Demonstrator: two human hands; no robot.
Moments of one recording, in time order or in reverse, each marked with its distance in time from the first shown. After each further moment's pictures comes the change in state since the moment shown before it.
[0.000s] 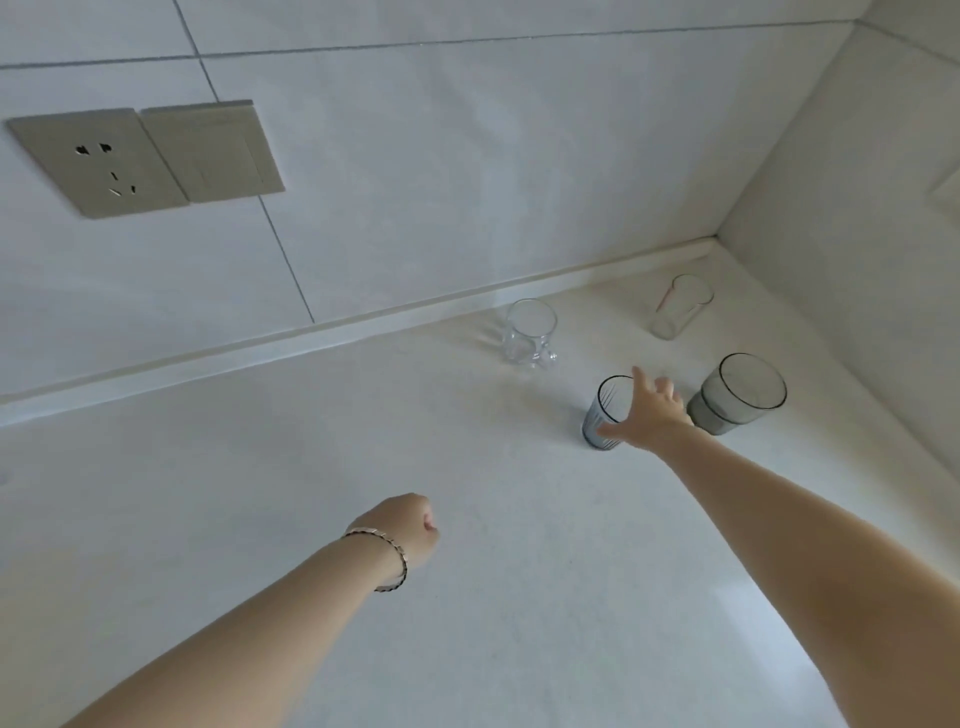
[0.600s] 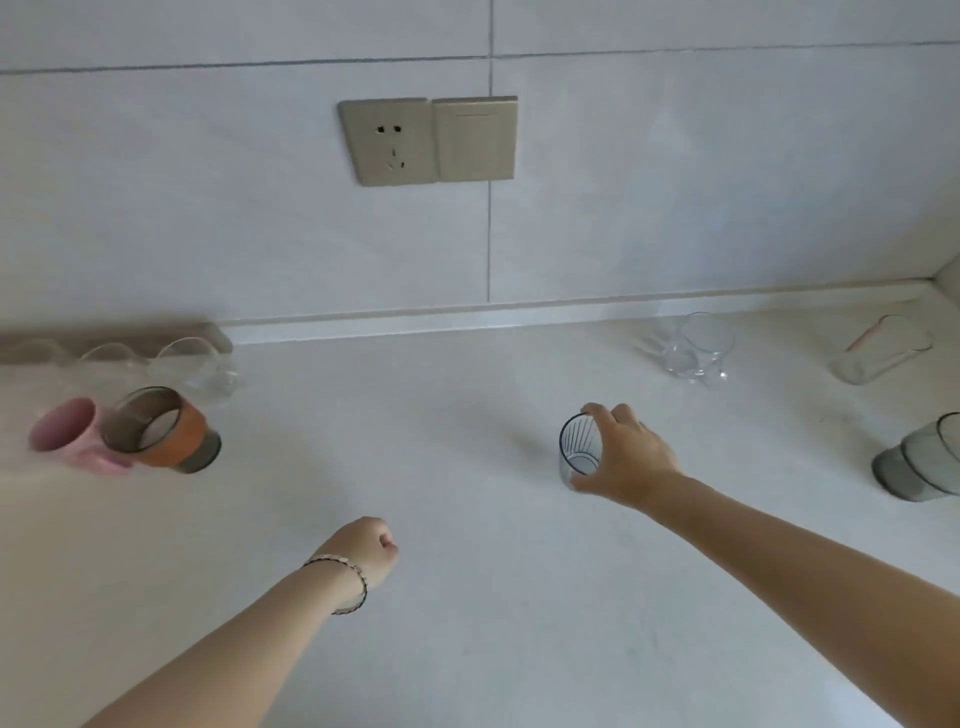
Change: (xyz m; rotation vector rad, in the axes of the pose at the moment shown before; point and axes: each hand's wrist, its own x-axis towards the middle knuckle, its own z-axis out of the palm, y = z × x) left_hand -0.083 -0.180 0.007 -0.287 0.107 -0.378; right_hand -0.120 -0.155 0.066 -0.140 -0.061 -0.577
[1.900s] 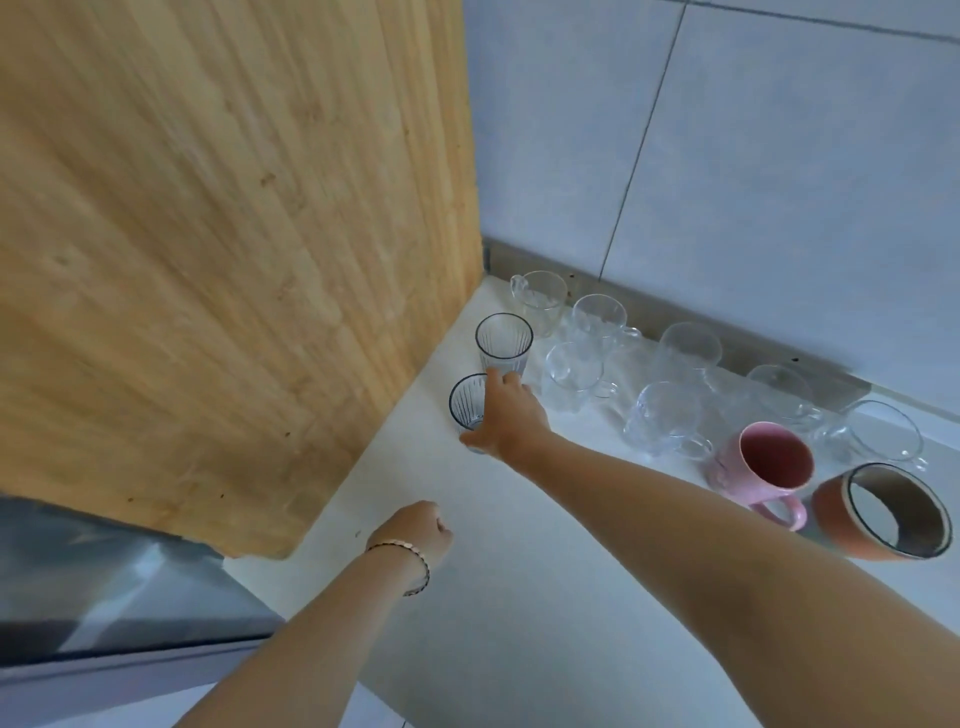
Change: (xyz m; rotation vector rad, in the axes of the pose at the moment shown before) left_hand -0.030 -0.614 -0.220 -0.294 0.096 -0.414; right_hand -0.007 -0.829 0.285 -0.036 -0.193 -0.630
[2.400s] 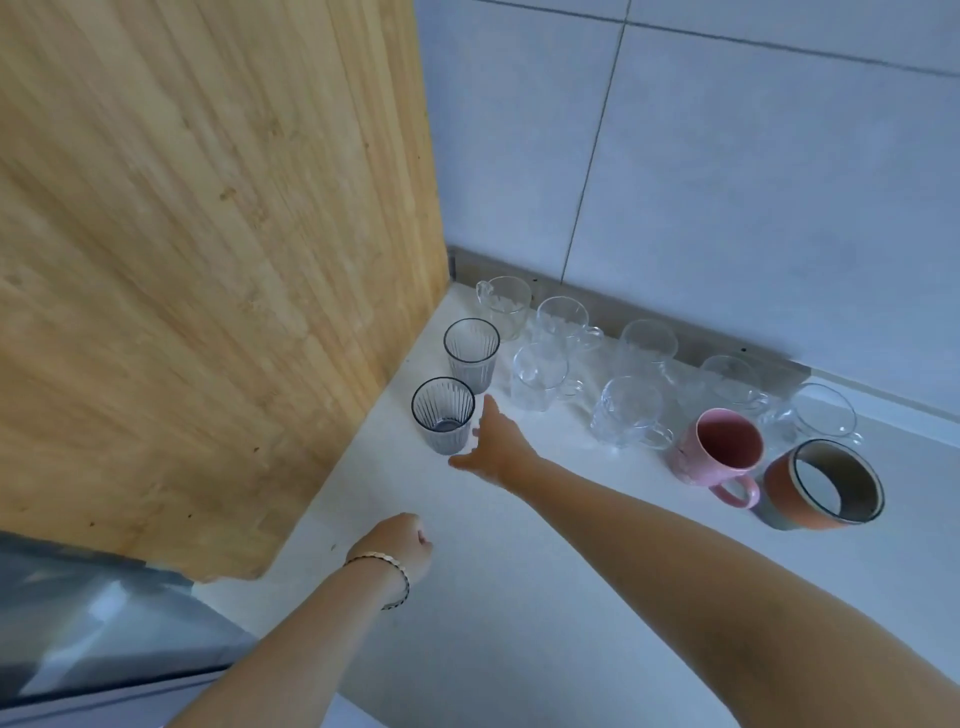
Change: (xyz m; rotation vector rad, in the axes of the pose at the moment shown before) left_hand -0.004 0.000 0.004 0.043 0.009 0.035; right_hand -0.017 0.024 0.014 0.349 -0.159 0.130
